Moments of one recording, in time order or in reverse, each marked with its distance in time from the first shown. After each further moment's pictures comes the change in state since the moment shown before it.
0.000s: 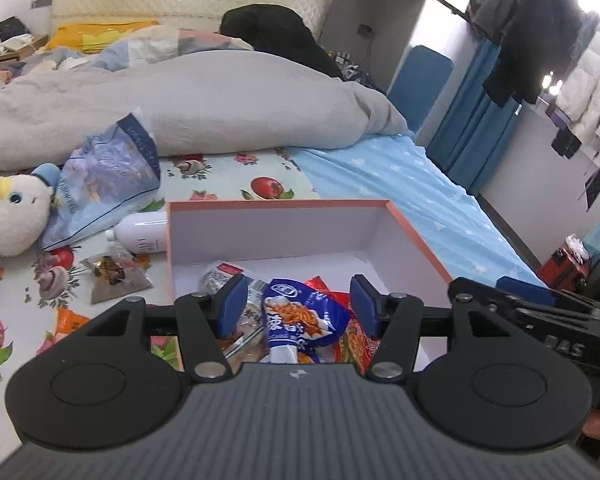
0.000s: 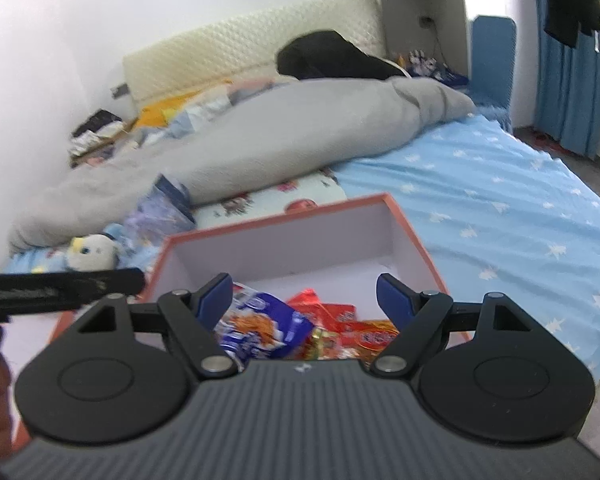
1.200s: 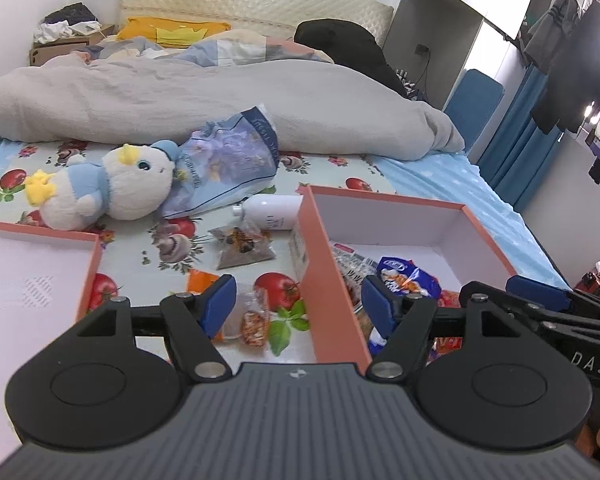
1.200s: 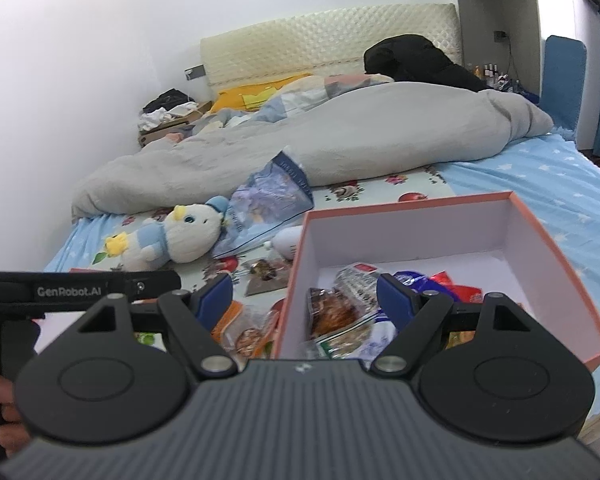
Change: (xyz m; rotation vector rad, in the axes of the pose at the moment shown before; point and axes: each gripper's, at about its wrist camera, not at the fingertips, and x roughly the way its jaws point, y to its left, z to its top) left arm -0.104 0.117 -0.044 -0.085 -0.027 0.122; right arm -0.017 0.134 -0.037 -0.096 0.024 0.137
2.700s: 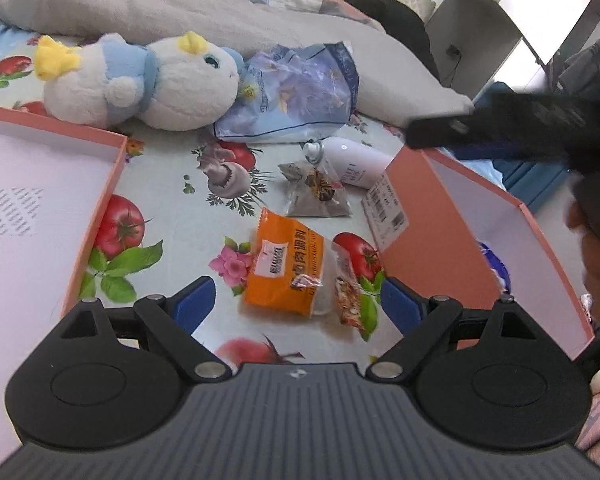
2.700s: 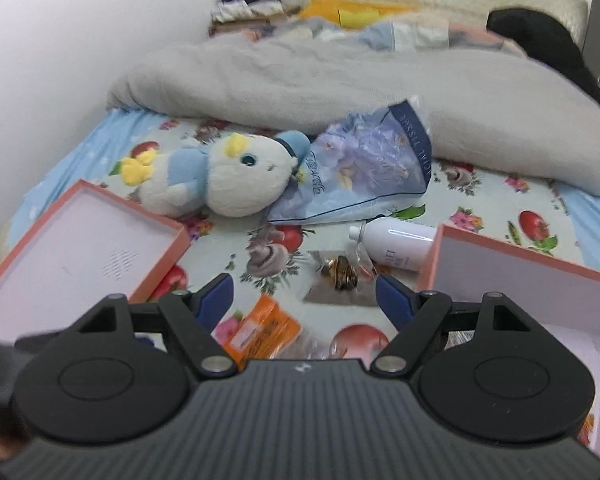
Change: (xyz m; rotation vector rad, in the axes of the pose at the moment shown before) left arm 0.111 0.128 -0.055 -0.185 0.076 -0.065; right arm 0.202 0.088 0.057 -0.281 0.318 0.143
